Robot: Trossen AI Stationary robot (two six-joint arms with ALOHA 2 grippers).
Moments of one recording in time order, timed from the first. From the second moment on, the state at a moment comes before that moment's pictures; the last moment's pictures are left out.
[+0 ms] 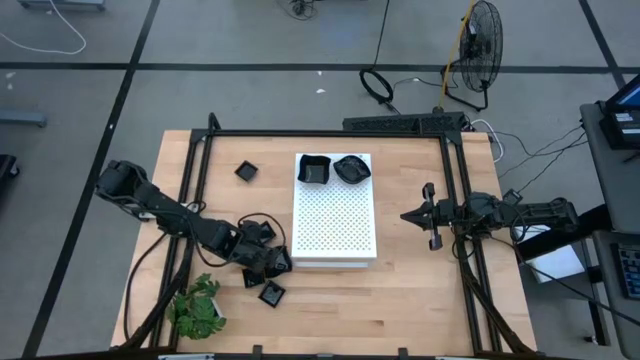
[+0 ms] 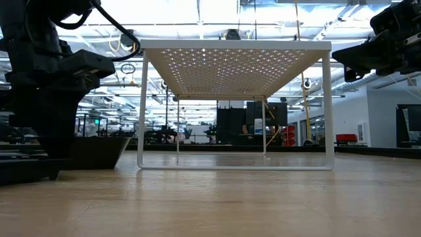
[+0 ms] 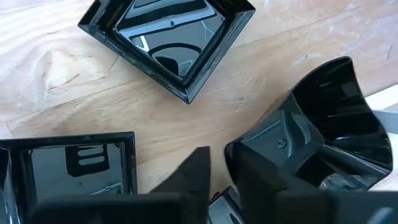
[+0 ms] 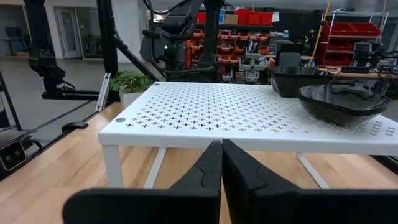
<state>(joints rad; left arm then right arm) -0.43 1.46 0.72 -0.55 -0.18 -1.68 0.07 0.03 0.02 0.04 0.03 -0.01</state>
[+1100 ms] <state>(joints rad) -0.40 0.76 0.72 -0.57 -0.62 -1.17 0.07 0.03 0.02 0.04 0.03 -0.01</state>
